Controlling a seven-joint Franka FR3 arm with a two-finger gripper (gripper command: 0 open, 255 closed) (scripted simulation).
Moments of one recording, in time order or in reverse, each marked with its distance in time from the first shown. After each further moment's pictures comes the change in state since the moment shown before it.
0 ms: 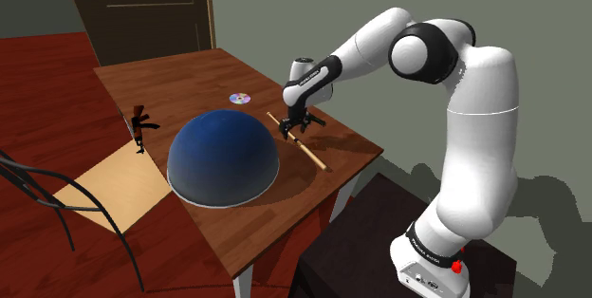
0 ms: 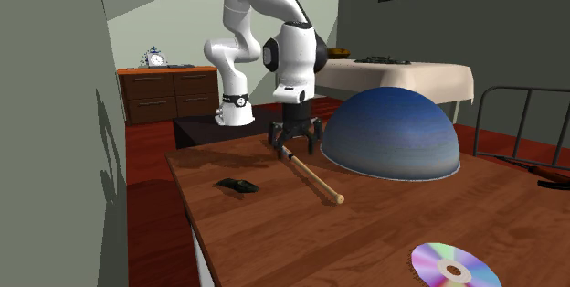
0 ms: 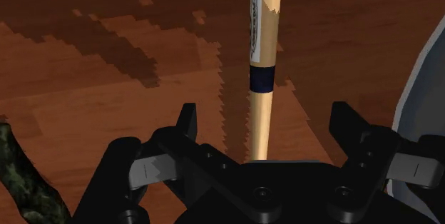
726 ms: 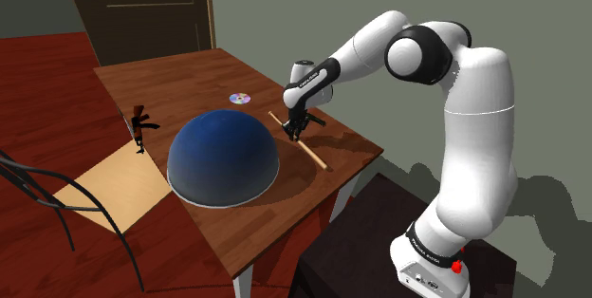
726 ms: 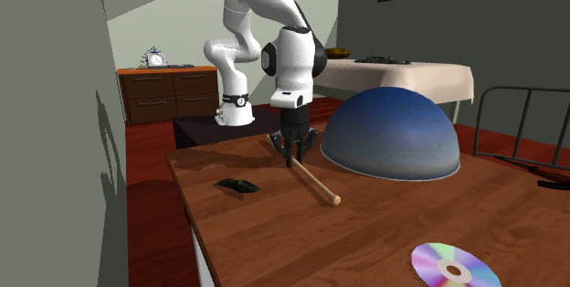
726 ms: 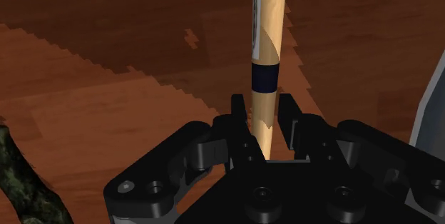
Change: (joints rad) arm -0.007 0.028 -0.004 0.012 0.001 0.023 -0.003
